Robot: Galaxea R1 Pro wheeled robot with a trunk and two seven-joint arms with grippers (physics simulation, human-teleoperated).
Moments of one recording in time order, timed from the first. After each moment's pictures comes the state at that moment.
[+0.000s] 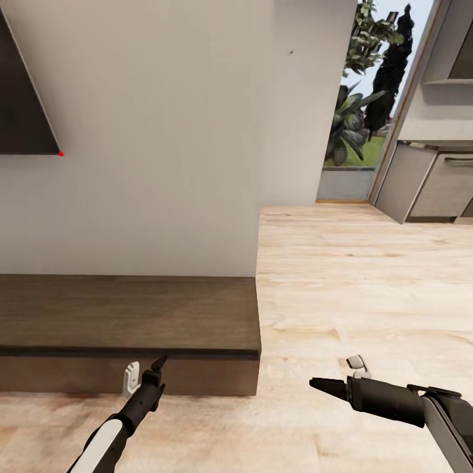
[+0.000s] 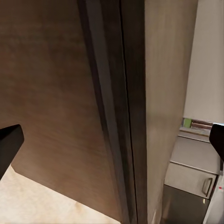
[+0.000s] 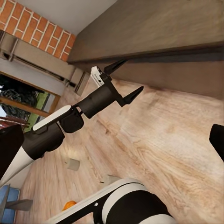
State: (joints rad) left arm -0.30 0.05 0.01 -0.84 1.44 0.20 -0.16; right arm -0.18 -0.35 -0.09 -1.45 -0.48 0.95 1.16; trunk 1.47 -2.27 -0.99
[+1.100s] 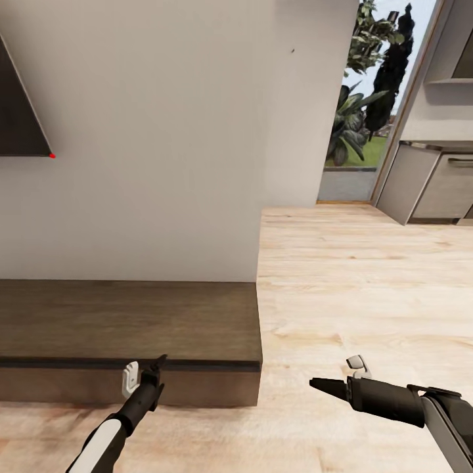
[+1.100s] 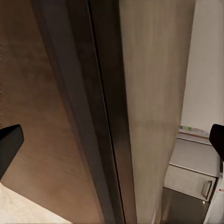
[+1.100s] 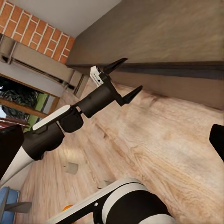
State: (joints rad) left arm -0.30 0.05 0.01 -0.84 1.45 0.21 -0.16; right arm -0.18 -0.35 -0.09 -1.44 -0.48 0.95 1.16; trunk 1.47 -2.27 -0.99
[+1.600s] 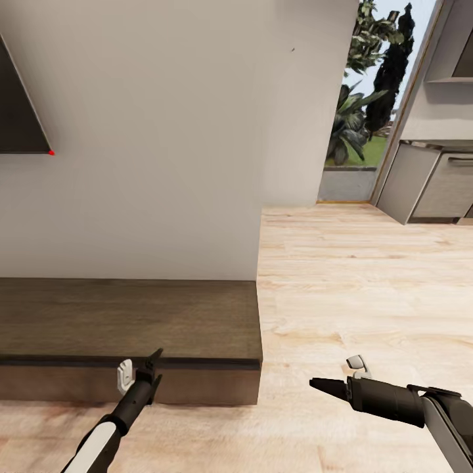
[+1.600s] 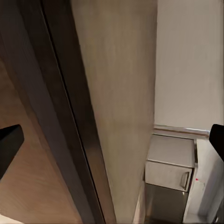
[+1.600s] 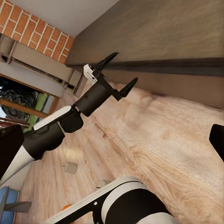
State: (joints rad) left arm -0.30 0.08 0.01 -0.82 1.44 0.21 -0.34; right arm -0.18 -0.34 -0.09 -1.44 -0.48 0.95 1.16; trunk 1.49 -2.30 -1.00
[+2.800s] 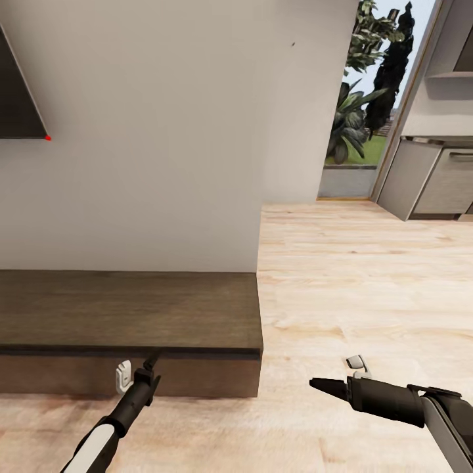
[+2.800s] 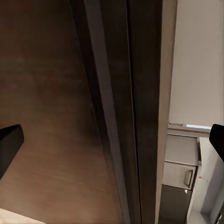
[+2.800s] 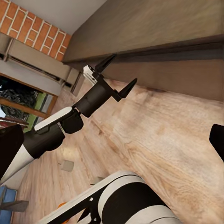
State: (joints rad) left arm -0.30 0.09 0.00 -0.80 1.44 0.21 -0.36; right arm -0.18 -0.35 -0.09 -1.44 -0.48 0.95 1.16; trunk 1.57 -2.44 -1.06
